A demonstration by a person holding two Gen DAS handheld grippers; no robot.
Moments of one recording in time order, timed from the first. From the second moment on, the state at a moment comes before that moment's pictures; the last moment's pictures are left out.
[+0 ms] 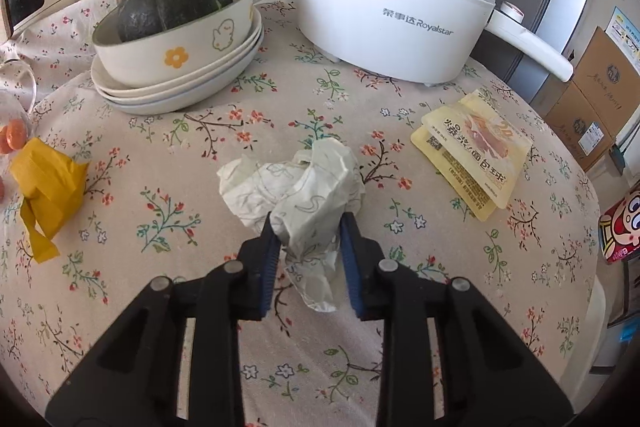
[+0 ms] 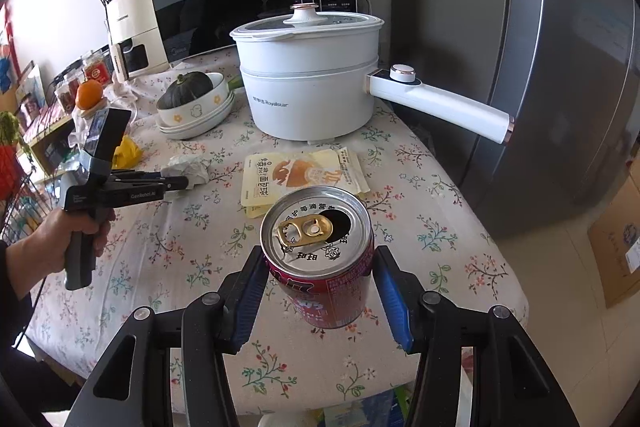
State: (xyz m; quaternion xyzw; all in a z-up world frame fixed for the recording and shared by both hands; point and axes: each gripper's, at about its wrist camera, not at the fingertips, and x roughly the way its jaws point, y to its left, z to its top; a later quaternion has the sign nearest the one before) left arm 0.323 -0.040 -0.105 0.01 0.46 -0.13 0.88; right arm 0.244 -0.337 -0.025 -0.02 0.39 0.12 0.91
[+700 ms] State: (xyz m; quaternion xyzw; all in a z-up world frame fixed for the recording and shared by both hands) left arm 0.164 -0.022 -0.034 -0.03 0.42 -0.22 0.88; right arm 0.147 -0.321 0.031 0.01 0.37 0.10 0.92
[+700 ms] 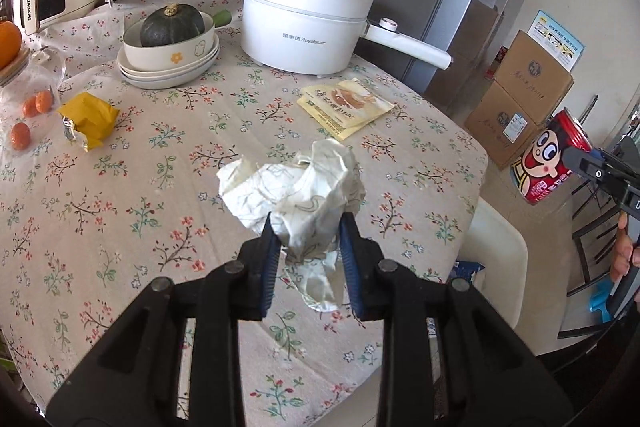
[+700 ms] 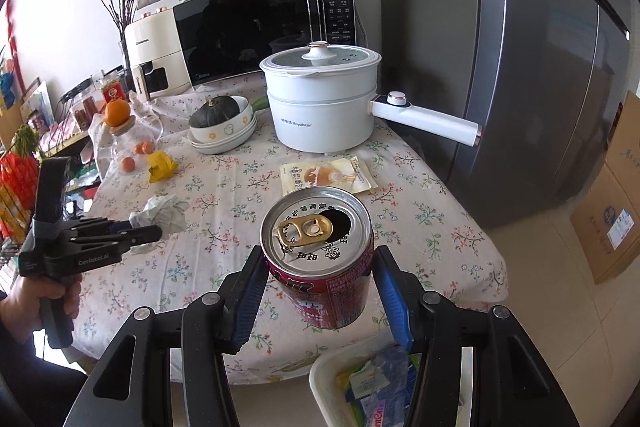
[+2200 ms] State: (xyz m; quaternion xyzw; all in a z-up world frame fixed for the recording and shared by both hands) left arm 0.082 -0.222 -0.117 0.09 0.48 -0.39 0.78; right arm 0.060 -0.462 -0.063 0.09 0.49 -0.03 0.87
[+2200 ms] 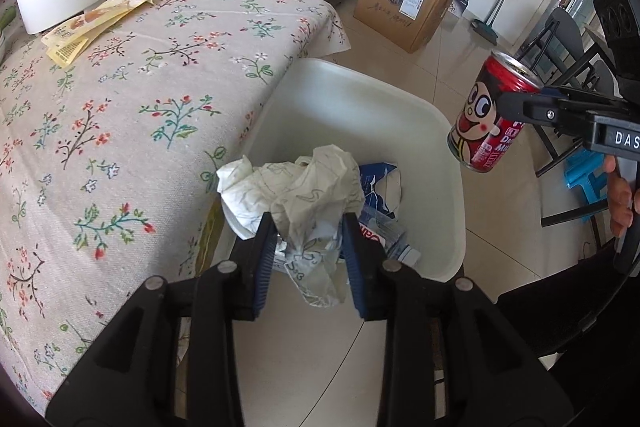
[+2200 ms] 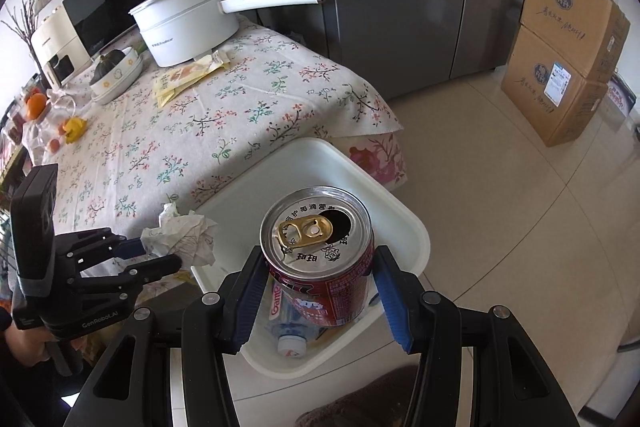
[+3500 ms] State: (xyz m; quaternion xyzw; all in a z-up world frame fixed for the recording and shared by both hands) left arm 0.087 -0.071 -0.042 0.02 0.44 -0.26 0.86; right arm 0.094 -0.432 -0.049 0.13 0.48 -0.03 0.87
